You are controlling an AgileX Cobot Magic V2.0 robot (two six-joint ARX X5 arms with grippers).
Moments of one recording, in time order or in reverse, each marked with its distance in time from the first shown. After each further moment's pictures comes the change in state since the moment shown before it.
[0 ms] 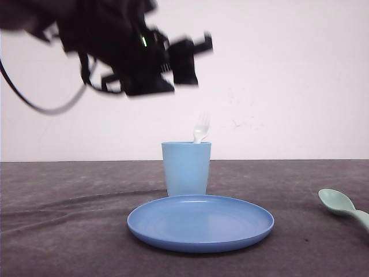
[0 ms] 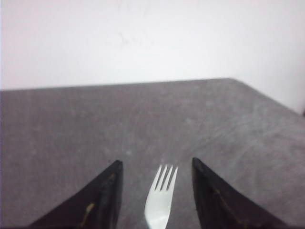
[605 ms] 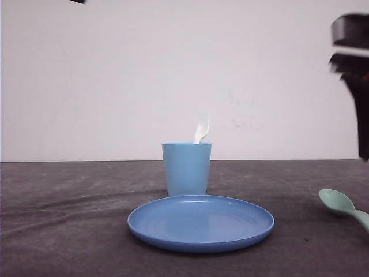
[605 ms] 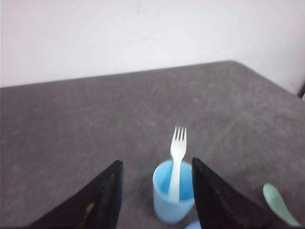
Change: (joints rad) left arm -0.002 -0.684 0.000 -0.849 0.000 0.003; right arm 0.306 0.271 0.000 -0.120 0.175 0.234
